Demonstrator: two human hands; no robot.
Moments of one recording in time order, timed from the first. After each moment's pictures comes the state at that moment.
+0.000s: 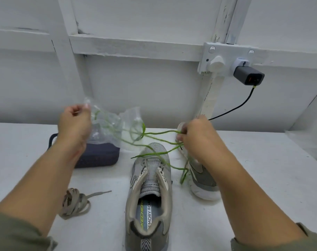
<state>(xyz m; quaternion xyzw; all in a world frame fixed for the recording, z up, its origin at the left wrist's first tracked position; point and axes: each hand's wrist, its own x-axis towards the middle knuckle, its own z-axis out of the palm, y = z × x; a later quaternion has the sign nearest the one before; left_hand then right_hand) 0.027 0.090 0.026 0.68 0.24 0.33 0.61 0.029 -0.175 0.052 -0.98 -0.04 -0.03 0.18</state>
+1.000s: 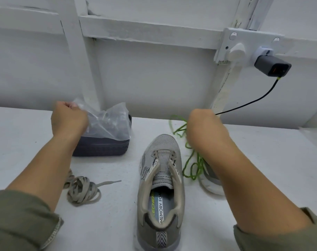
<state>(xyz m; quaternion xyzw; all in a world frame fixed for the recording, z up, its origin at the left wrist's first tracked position) 0.022 0.133 0.005 0.77 0.37 0.29 0.43 0.019 -0.147 0.060 -1.00 -0.05 -0.05 0.03</state>
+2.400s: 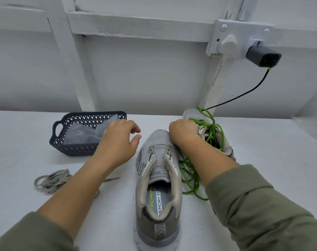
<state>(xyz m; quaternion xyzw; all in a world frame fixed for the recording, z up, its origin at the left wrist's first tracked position) 0.005 0.049 -0.036 0.96 -0.04 0.20 0.21 0.087 -0.133 -0.024 -0.98 -0.15 0.01 -0.14</state>
